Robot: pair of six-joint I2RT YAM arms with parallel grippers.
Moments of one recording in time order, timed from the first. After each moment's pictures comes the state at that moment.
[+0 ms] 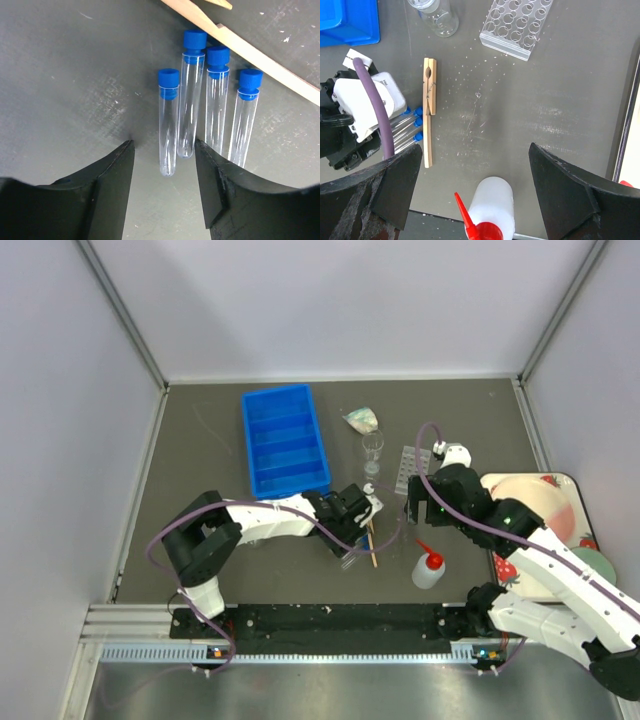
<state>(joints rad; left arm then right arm) -1.00 1.76 1.07 -0.49 -0.06 -0.09 0.71 0.86 0.90 -0.81 0.32 0.50</state>
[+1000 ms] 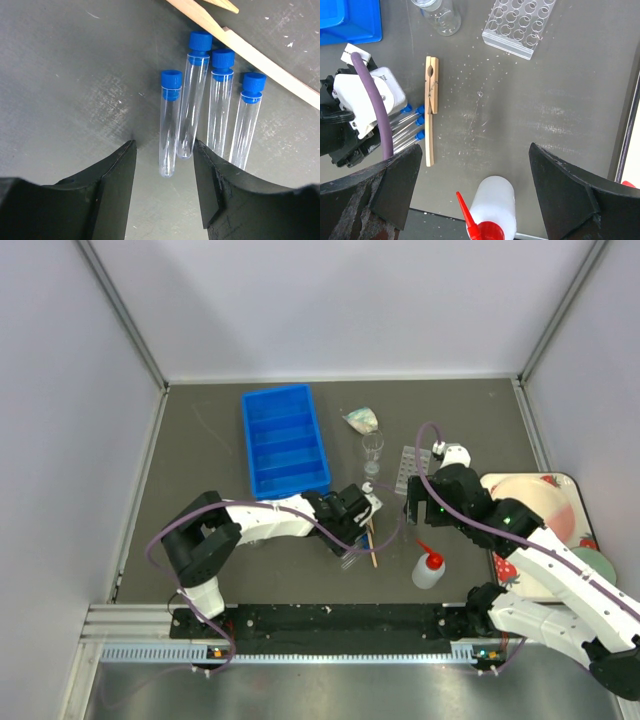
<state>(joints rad) -1.01 1.76 1.07 -0.48 -0.07 -0.12 0.71 0.86 0.90 -0.81 0.32 0.50</state>
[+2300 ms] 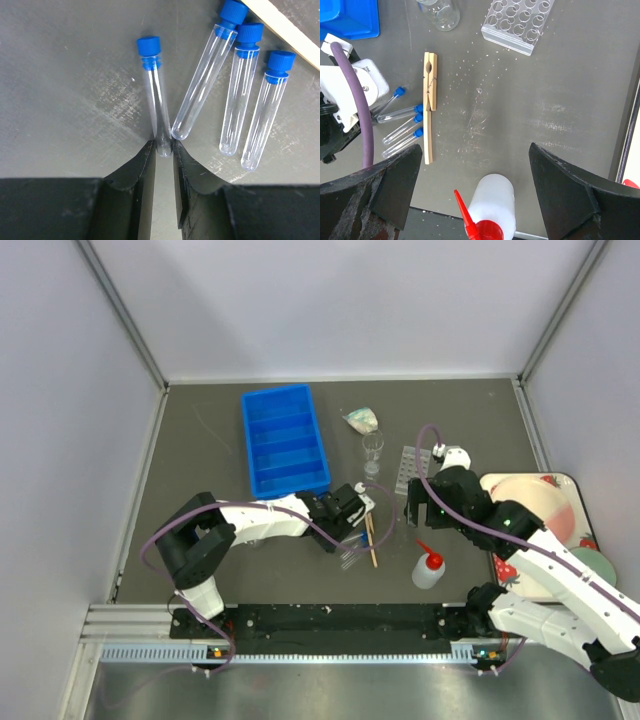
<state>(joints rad) -0.98 1.73 1.03 -0.51 -0.08 -0.13 0.71 0.85 0.88 -0.81 0.31 0.50</state>
